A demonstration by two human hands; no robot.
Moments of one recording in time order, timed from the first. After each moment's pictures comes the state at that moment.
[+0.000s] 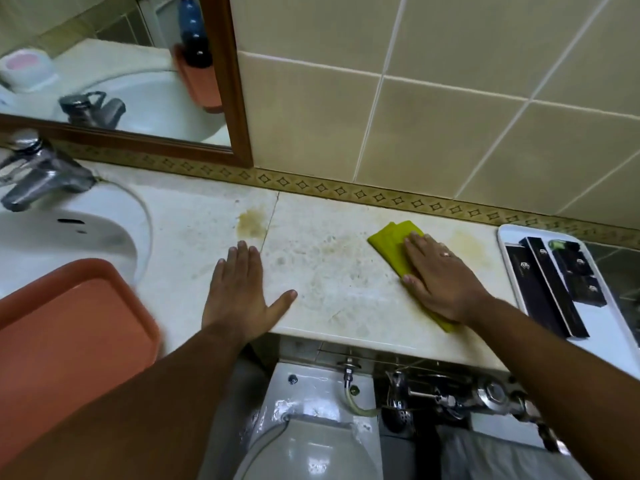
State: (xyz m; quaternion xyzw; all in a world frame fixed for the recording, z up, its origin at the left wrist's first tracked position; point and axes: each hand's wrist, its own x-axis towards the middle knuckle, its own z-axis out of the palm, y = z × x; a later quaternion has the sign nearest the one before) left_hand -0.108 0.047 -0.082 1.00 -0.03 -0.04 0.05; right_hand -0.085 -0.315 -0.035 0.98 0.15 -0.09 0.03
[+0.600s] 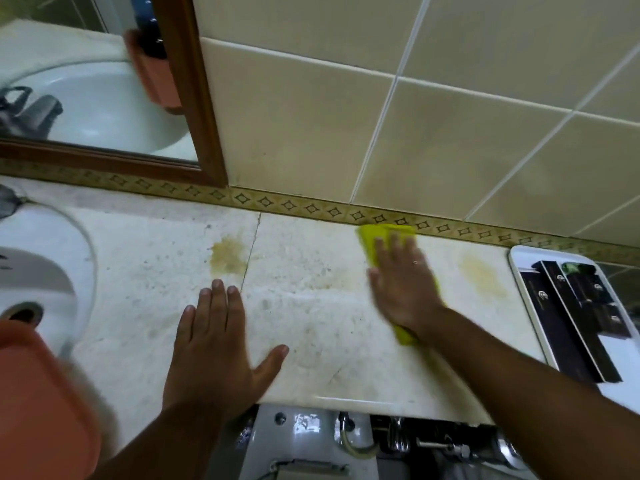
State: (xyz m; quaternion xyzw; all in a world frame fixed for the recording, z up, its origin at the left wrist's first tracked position) left_hand -0.101 0.050 -0.093 1.00 -0.04 -0.03 0.05; right_hand -0.016 -0.235 -0.069 1.00 -0.02 -0.06 0.01
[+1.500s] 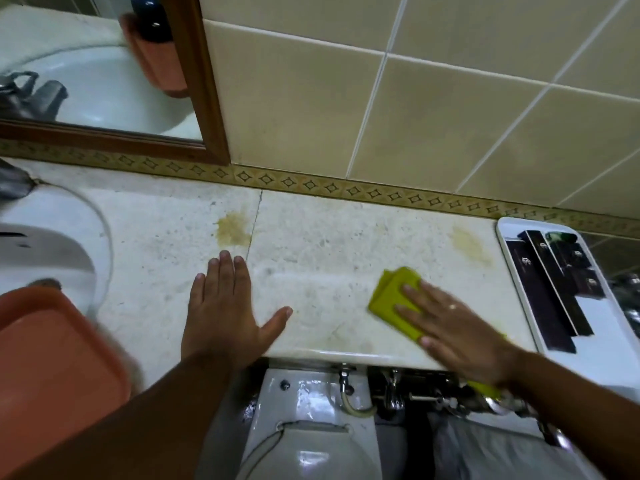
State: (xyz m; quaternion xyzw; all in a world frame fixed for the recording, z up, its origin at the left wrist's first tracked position) left_hand -0.101 0.048 -0.087 1.00 -0.04 -0.02 0.04; right_hand -0.143 -0.329 -0.054 0.95 0.27 -0.12 -0.02
